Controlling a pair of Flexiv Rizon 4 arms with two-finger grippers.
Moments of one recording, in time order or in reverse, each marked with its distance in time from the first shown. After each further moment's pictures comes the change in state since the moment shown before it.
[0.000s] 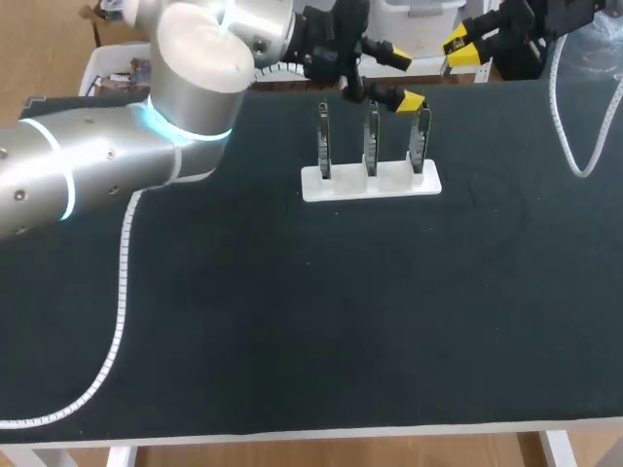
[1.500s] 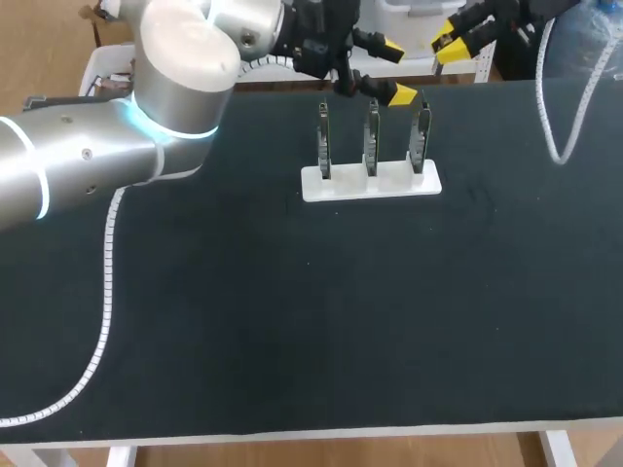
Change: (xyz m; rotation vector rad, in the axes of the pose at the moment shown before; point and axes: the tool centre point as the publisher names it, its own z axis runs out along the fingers) left arm -0.012 -0.007 -0.019 -0.015 0.005 0.019; right arm -0.008 -0.005 0.006 -0.071 0.085 0.055
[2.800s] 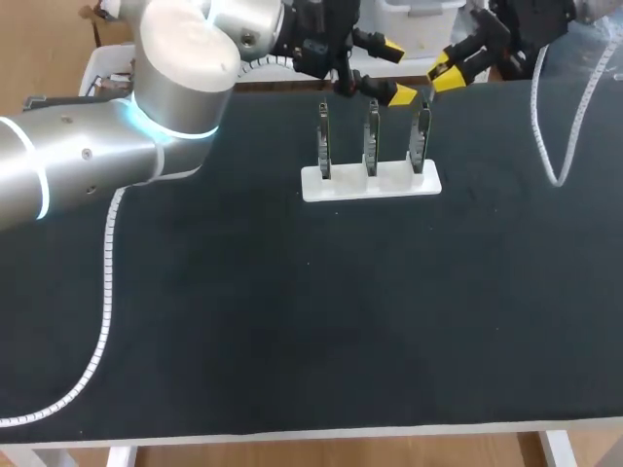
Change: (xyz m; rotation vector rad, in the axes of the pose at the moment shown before) left arm 0.000 0.000 0.000 0.000 0.000 0.000; right arm 0.042 0.003 0.025 -0.060 -0.022 0.110
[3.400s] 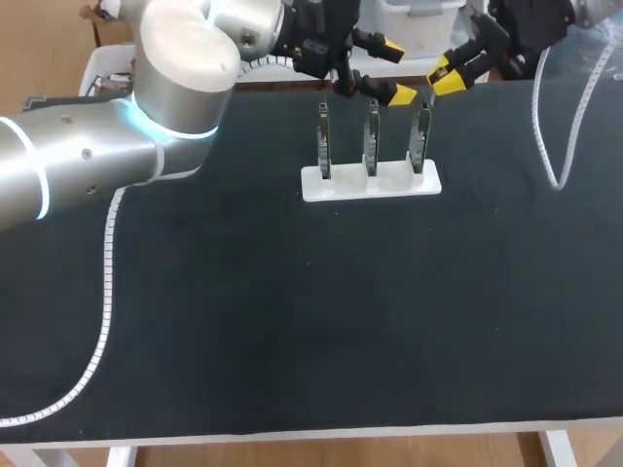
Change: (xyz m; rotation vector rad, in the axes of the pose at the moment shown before) left arm 0.000 0.000 0.000 0.000 0.000 0.000; right arm 0.009 -0.001 0.000 0.000 0.003 0.028
